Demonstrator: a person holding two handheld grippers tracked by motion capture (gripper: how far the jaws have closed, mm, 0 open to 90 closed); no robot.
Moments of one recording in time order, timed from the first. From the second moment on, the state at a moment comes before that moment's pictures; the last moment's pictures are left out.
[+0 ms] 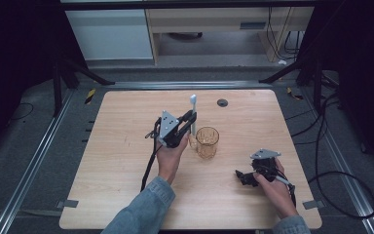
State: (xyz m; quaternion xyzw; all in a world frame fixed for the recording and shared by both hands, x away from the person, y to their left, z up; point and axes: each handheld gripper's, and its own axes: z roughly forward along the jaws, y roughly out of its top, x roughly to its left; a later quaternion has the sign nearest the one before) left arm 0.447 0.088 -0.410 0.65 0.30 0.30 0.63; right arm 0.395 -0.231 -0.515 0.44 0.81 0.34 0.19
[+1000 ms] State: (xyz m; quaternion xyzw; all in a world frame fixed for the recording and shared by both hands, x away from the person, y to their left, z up) left arm 0.450 0.091 -0.440 0.66 0.32 0.29 0.61; right arm 0.395 -0.232 -0.515 0.44 0.81 0.34 0.19
